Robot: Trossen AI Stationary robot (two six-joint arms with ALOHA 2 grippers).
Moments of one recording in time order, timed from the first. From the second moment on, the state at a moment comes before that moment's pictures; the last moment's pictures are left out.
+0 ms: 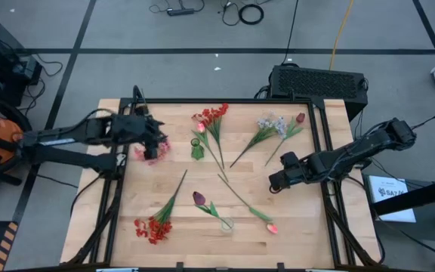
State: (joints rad) left arm 0.17 0.92 0.98 -0.88 -0.34 0.31; right arm 0.30 1.18 0.65 -0.81 0.20 1.45
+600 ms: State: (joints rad) left arm 0.39 1.43 1.01 -1.21 -0.51 1.19; right arm 0.29 1.18 0.65 -0.74 0.26 1.34
